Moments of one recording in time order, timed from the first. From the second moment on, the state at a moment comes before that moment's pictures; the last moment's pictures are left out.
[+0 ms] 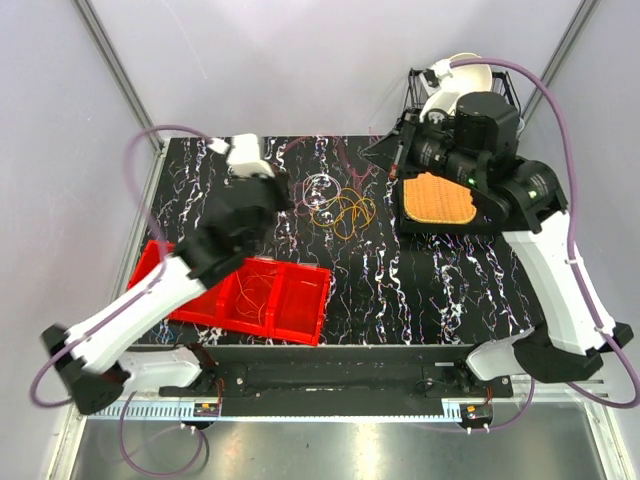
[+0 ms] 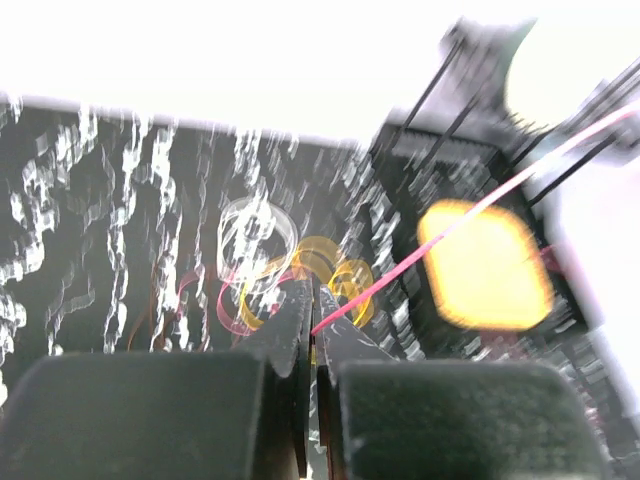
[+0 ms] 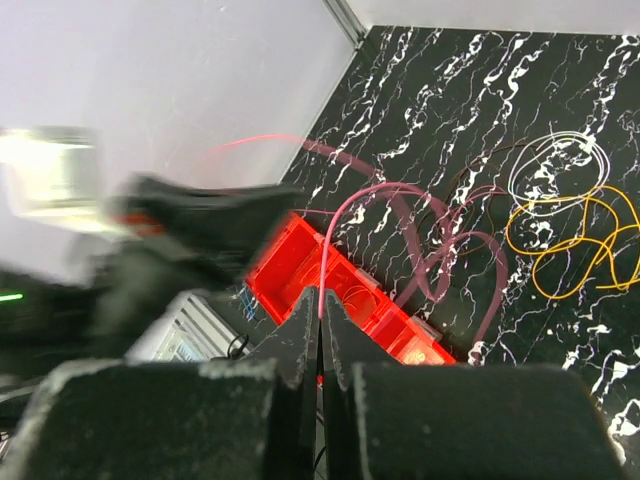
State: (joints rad) left arm -0.83 1.17 1.20 -0.20 -0.61 -0.43; right arm 0.60 1.40 2.03 -0.86 -0.20 0.53
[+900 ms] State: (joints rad) left arm -0.83 0.91 1.58 -0.40 -0.19 -0.34; right arm 0.71 1.59 1.80 -0.49 -0.56 0.74
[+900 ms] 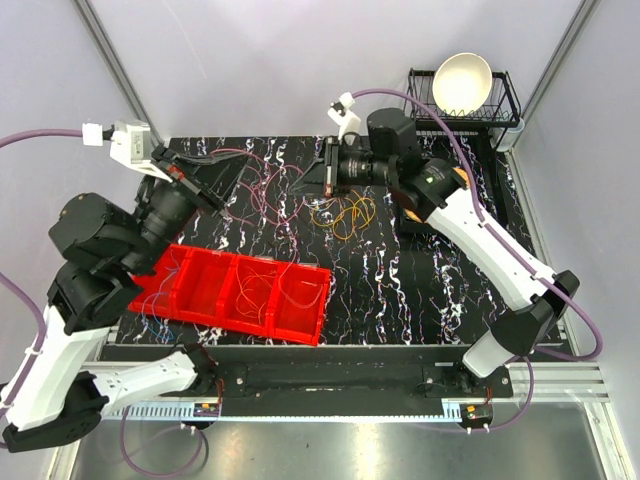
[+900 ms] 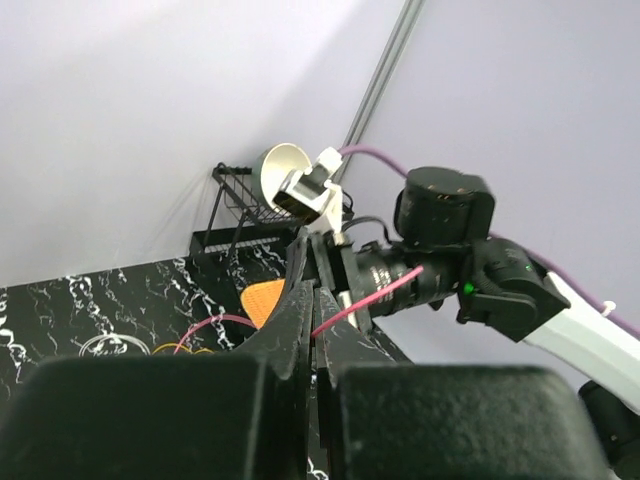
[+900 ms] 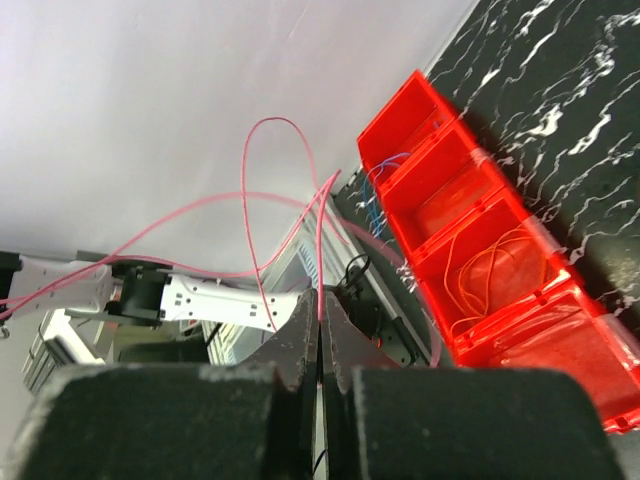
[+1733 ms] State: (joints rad) left arm -0.93 0.91 1.42 -0.40 -0.16 -0.40; right arm 0.73 1.50 1.61 -0.47 -0.57 0.74
